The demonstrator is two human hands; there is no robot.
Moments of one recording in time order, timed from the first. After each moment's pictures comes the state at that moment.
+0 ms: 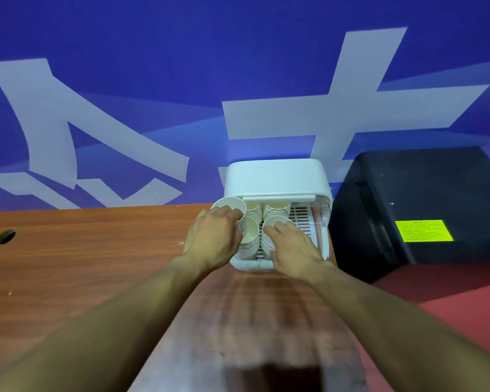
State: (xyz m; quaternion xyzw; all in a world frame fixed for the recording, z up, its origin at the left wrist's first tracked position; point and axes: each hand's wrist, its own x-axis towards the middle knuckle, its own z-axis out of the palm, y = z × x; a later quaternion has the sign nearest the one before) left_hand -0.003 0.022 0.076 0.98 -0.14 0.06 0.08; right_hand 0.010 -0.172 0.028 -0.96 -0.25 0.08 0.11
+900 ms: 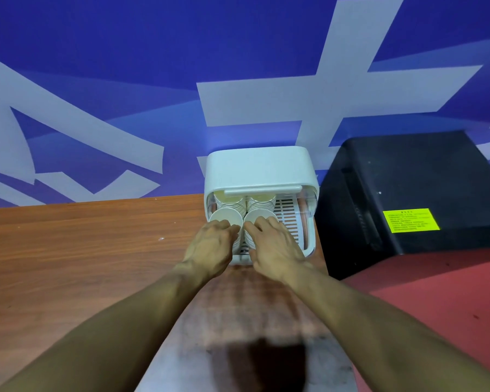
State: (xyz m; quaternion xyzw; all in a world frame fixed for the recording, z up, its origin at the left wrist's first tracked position) left_hand 0.006 0.006 0.017 0.98 -0.17 -0.05 0.12; right_hand 0.008 -0.163 0.010 -0.96 -0.24 0.05 0.10
